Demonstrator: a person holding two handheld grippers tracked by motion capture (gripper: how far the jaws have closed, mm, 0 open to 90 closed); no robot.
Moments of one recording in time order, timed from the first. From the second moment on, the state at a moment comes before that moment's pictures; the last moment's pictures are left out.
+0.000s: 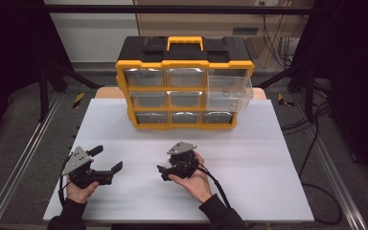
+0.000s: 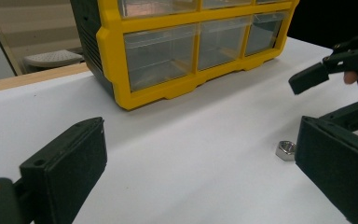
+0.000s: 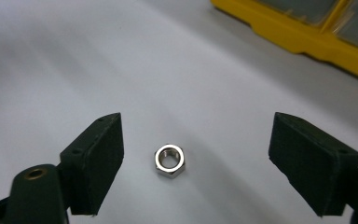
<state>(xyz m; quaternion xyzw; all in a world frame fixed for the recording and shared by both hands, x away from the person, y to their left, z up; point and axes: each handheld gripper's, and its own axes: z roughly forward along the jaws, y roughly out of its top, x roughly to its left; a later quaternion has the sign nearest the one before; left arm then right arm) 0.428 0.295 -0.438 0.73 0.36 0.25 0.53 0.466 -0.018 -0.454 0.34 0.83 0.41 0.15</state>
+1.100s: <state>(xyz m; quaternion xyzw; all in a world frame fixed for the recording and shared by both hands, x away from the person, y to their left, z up) 0.428 0.295 -0.438 0.73 0.35 0.25 0.53 0.475 -0.005 -0.482 0.33 0.86 0.37 0.09</state>
